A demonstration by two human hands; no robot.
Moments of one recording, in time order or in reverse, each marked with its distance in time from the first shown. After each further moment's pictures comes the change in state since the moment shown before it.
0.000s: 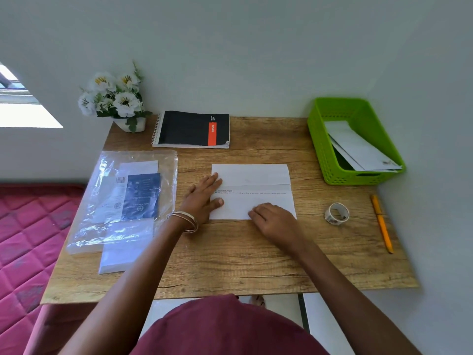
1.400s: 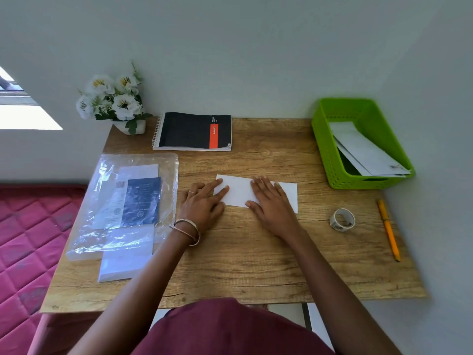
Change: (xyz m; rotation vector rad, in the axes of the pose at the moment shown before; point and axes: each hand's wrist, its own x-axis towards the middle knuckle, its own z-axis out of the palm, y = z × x) left_hand -0.003 0.007 0.002 0.303 0.136 -0.025; right_hand 0.041 0.024 0.026 0.243 -0.319 0.407
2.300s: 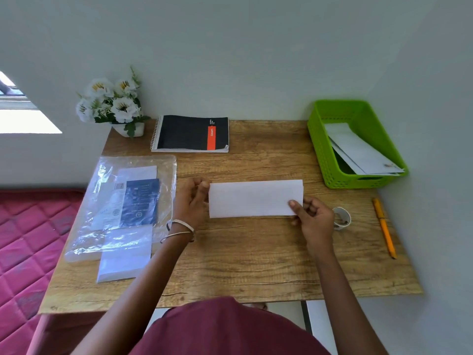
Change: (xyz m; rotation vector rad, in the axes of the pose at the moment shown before) left_hand -0.014 0.020 -0.022 -1.029 0.401 -0.326; right_hand -0.065 0.024 -0.024 1.260 0.621 0.520
